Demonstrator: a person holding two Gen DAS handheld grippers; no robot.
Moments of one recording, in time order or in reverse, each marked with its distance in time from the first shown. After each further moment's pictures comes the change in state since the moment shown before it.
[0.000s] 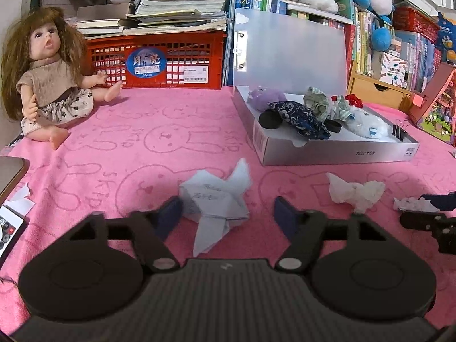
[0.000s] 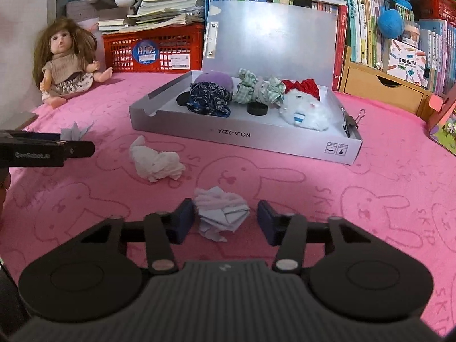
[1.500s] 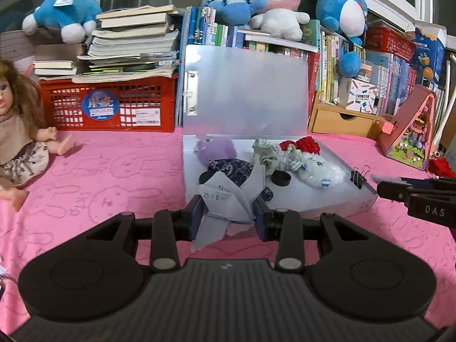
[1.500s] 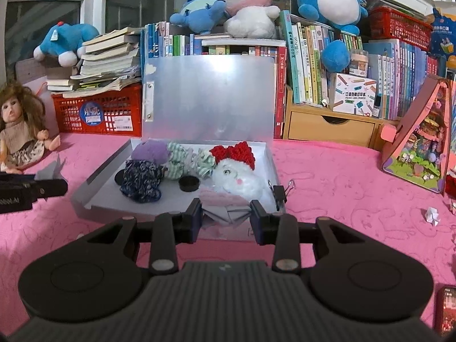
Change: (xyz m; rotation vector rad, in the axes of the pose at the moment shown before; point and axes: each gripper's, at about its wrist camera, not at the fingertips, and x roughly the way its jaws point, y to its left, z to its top) left arm 0.000 -0.062 0.081 0.026 -0.052 -0.114; right arm -0.011 -0.062 0.071 0.120 -0.134 -0.153
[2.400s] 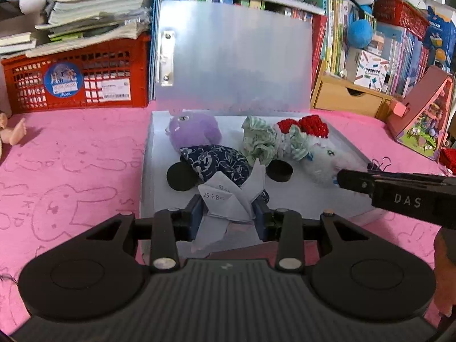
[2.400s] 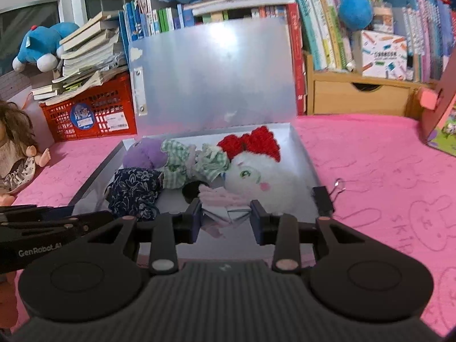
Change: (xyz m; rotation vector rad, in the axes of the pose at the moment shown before) left arm 0.106 -0.013 0.014 -0.004 0.139 -0.035; right arm 0.094 -0.001 0.013 0.121 0.099 0.080
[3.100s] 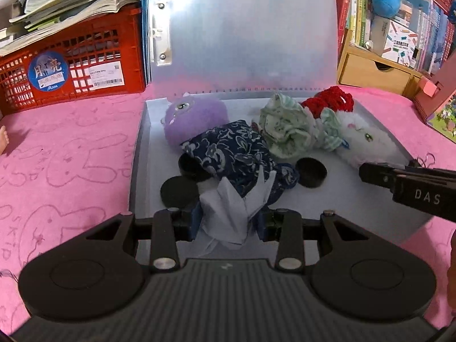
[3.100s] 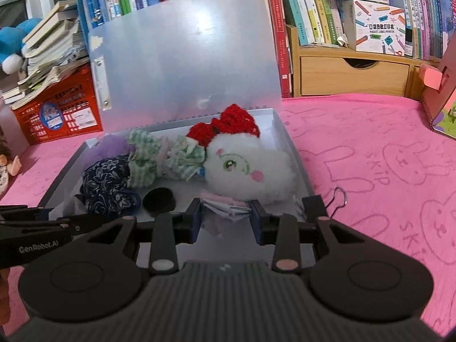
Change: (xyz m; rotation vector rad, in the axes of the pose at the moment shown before) left arm 0.066 0.007 0.029 0.035 0.131 0.063; right arm 0.050 -0.024 0.013 0.061 0.070 -0.057
